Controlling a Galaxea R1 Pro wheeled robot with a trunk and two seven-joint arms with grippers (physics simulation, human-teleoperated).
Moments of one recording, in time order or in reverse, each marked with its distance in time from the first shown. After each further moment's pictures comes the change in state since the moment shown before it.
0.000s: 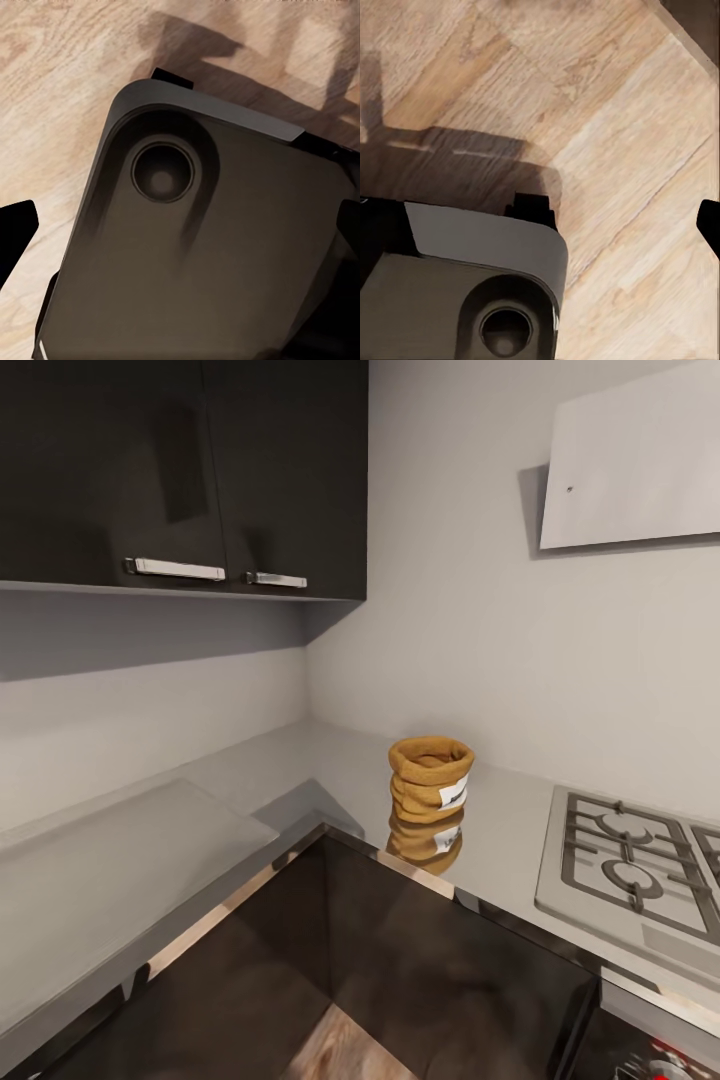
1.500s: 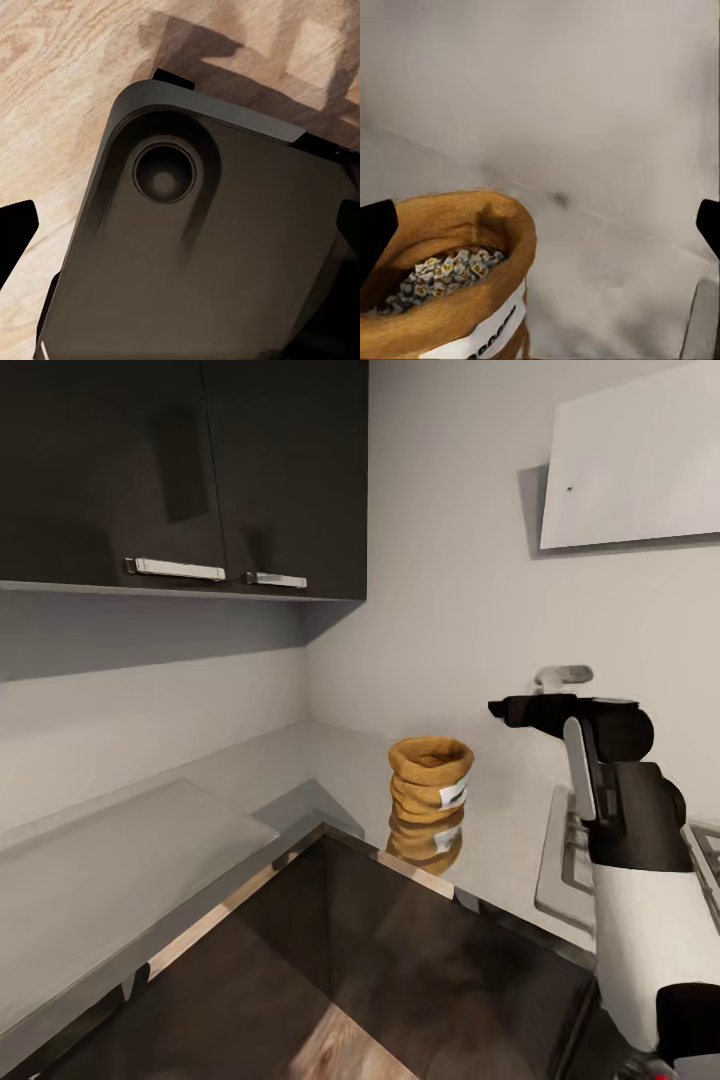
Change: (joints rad) left arm 0.000 0.002 0.000 0.000 0.000 0.000 0.000; right arm -0.749 -0.093 -0.167 -1.500 0.031 1.050 0.094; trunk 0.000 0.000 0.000
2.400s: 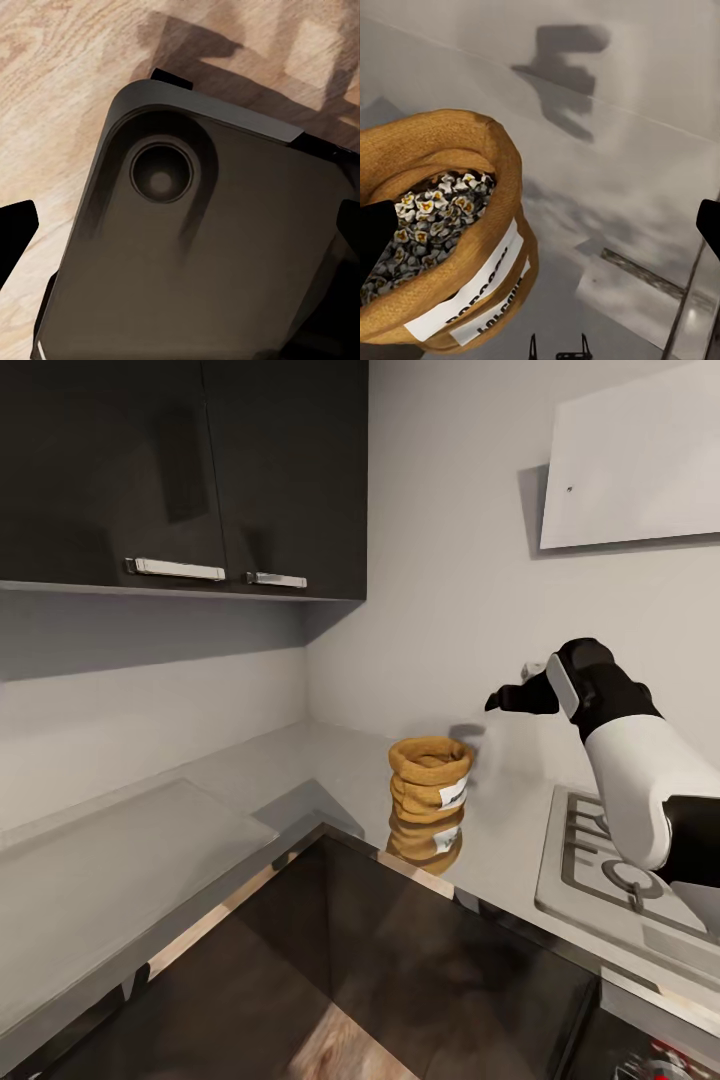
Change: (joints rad) left arm 0.000 -0.003 0.002 0.000 0.000 -0.002 0.001; right arm -0.521 -0.031 0.001 0.989 -0.011 0.001 0.010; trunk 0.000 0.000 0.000
